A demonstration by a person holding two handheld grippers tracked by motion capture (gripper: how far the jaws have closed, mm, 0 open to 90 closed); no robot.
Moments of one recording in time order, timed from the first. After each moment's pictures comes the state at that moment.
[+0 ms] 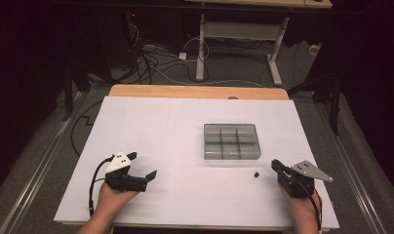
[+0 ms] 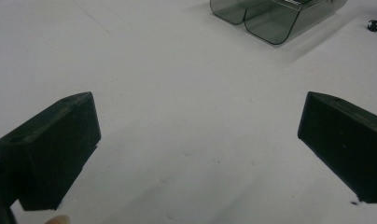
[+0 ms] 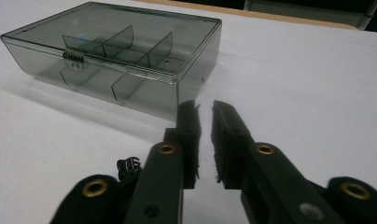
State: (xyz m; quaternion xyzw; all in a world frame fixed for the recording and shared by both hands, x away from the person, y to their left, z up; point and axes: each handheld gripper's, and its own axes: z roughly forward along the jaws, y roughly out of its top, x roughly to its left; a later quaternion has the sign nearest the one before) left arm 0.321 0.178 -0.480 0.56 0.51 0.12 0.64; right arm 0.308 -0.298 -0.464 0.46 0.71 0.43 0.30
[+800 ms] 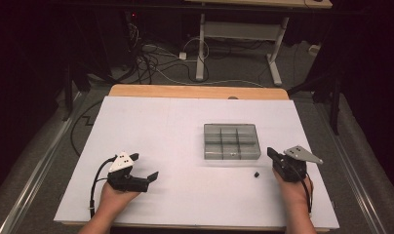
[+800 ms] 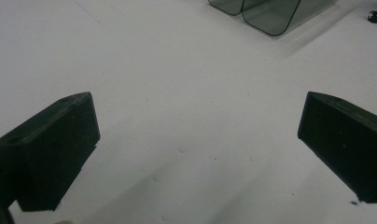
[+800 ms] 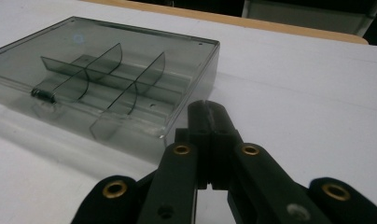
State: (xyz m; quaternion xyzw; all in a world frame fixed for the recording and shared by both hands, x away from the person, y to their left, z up) left arm 0.323 0.174 -0.486 0.57 0.51 0.11 0.63; right arm 0.351 -0.286 -0.456 0.47 0.71 0.43 0.30
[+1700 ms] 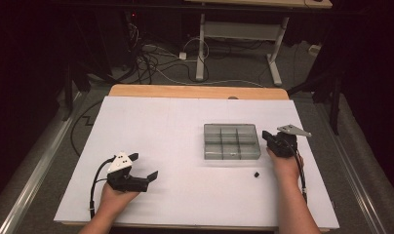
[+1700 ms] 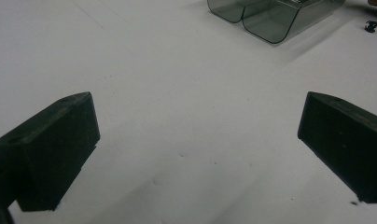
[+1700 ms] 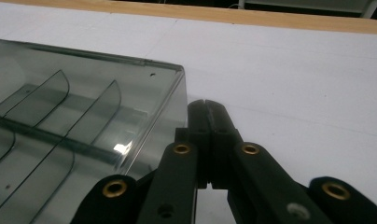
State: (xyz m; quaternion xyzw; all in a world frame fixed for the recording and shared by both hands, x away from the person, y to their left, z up) left arm 0.323 0.176 -0.486 0.56 0.51 0.11 0.65; right arm 0.431 -0.287 -0.464 0.50 0.71 0.42 0.27
